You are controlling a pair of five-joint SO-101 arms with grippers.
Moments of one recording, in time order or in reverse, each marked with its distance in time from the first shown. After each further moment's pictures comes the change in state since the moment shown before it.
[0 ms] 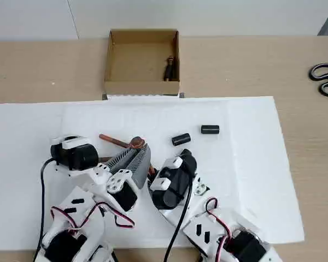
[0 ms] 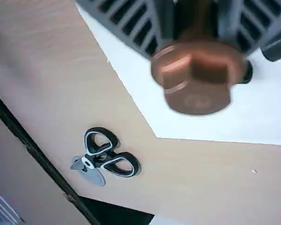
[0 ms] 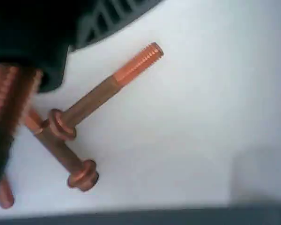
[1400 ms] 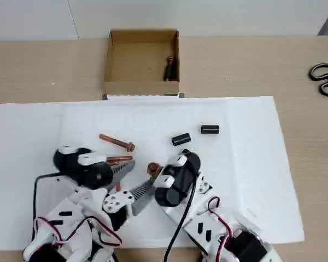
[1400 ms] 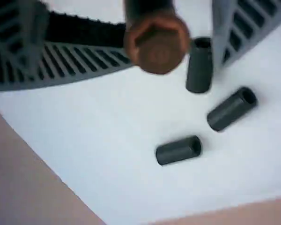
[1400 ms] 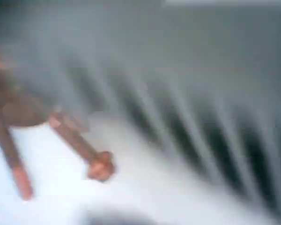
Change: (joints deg) left arm 1.1 -0.1 -12.7 21.2 -18.4; right arm 2.9 -0.1 -0.1 -0.7 0.1
